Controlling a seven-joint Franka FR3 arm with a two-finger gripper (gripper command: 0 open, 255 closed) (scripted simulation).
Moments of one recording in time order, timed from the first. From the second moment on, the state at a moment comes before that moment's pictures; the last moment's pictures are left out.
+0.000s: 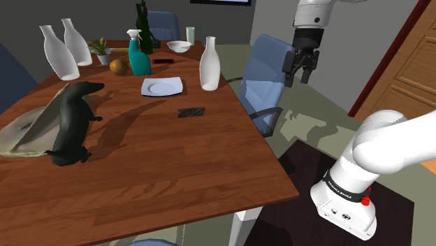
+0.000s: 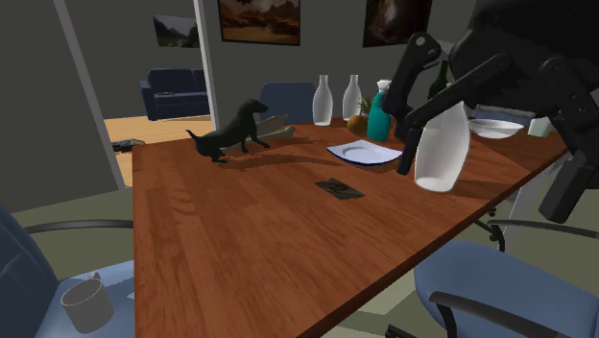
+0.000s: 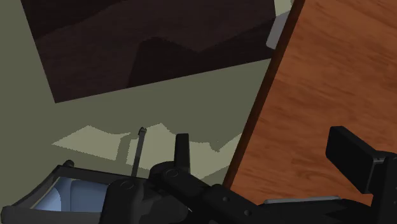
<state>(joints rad) 0.01 -0.79 -0.01 -2.40 0.12 1.45 0.17</state>
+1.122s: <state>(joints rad) 0.04 -0.33 0.20 -2.24 0.15 1.85 0.40</state>
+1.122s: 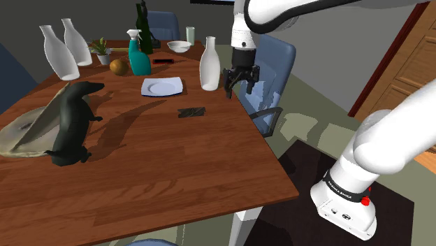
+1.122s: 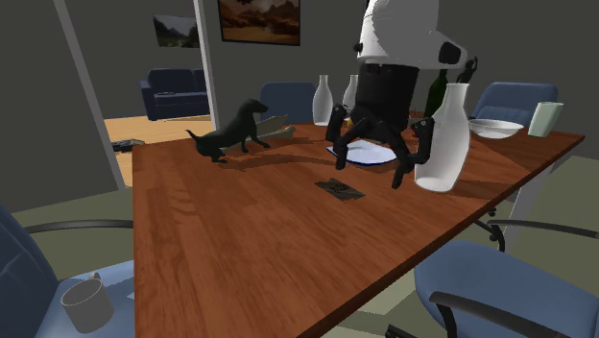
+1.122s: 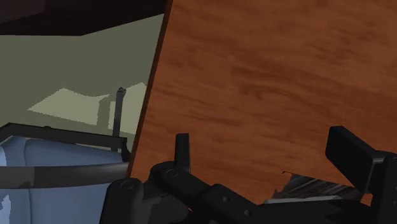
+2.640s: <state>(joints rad) 0.10 0.30 0.28 -1.78 -0.09 2.07 0.70</state>
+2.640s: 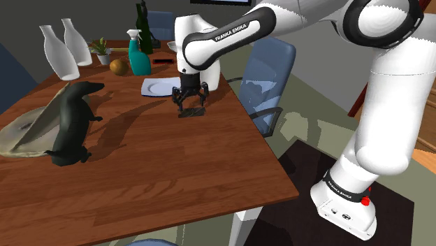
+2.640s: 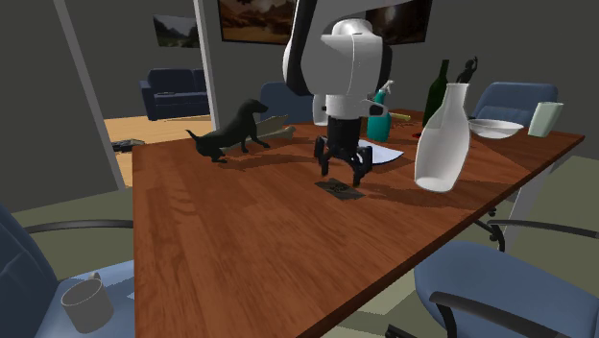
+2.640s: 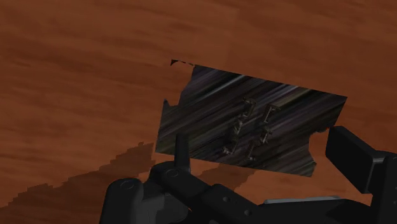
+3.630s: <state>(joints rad) 0.10 0.29 0.28 -1.76 -0.08 2.04 0.70</state>
